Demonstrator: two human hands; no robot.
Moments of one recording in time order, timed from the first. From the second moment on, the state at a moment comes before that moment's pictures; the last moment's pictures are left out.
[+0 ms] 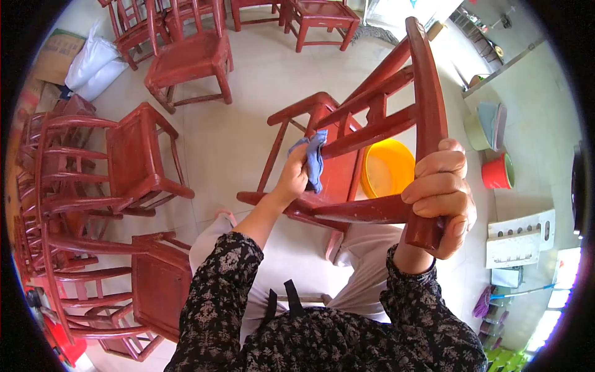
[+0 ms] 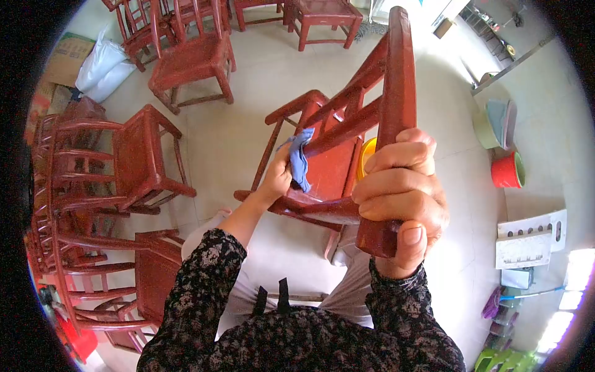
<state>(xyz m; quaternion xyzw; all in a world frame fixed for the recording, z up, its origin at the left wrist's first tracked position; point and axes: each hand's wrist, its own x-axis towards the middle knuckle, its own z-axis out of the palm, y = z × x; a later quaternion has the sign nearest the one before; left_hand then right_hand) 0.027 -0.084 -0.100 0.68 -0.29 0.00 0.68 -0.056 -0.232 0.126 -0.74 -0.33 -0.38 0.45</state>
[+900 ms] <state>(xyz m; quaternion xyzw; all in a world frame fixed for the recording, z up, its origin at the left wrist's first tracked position) 0.141 -0.184 0.002 0.68 -0.35 0.00 0.65 -0.059 -0.245 0.135 -0.76 -0.34 -0.32 0.45</state>
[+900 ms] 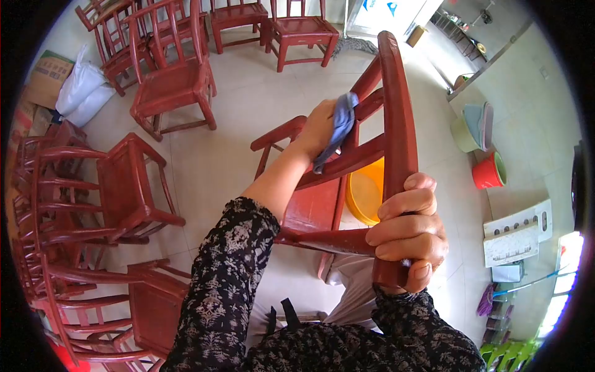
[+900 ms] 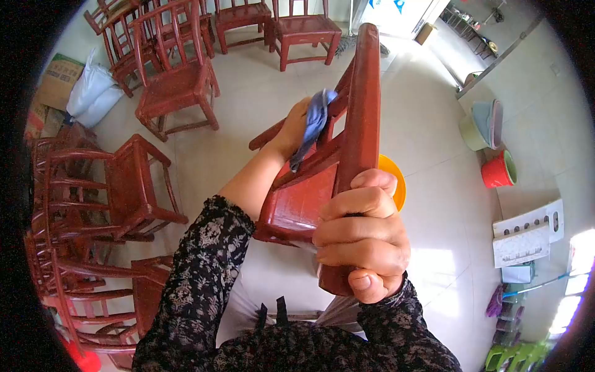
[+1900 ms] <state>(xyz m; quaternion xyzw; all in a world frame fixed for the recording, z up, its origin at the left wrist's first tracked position) 0.220 -0.240 0.115 0.40 -0.17 -0.29 0.85 -0.061 -0.252 0.142 -0.75 -0.37 -0.31 0.45</state>
